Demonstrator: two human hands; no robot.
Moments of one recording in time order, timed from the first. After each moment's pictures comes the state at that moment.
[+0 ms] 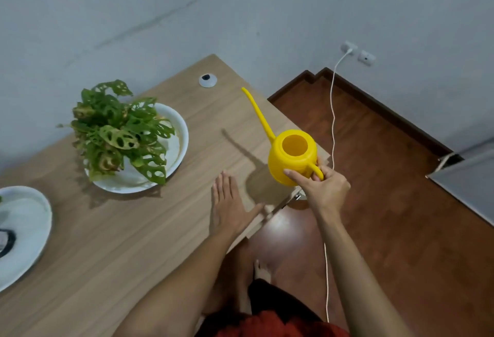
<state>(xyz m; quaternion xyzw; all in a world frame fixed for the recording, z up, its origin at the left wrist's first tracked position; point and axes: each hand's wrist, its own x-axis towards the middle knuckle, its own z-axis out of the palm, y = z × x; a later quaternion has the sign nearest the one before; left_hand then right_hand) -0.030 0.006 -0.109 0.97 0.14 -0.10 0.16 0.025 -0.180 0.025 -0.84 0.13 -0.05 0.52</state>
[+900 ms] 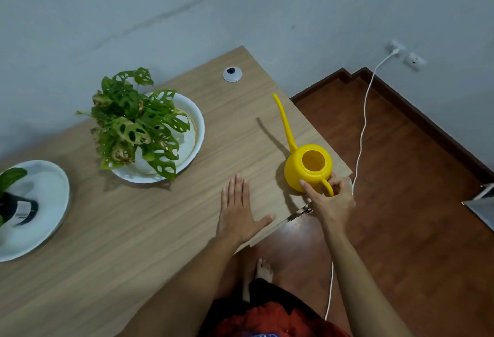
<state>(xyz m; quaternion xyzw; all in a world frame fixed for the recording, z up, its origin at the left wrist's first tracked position) -0.023 -0.002 -0.120 0.97 0.15 -0.16 0.12 0.066 -0.189 -0.044 -0.83 0.17 0.00 0.53</state>
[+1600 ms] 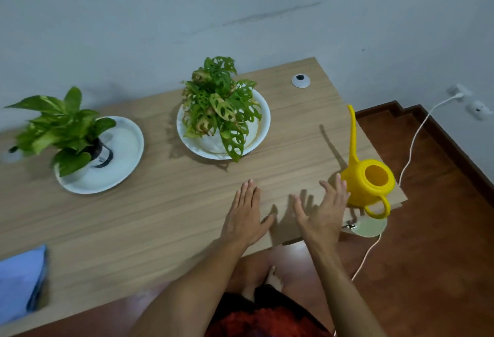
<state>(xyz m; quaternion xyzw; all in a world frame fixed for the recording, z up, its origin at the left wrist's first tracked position) -0.107 0.066 -0.112 0.96 0.20 -0.10 0.17 -0.012 -0.088 -0.060 -0.92 -0.14 -0.10 0.36</state>
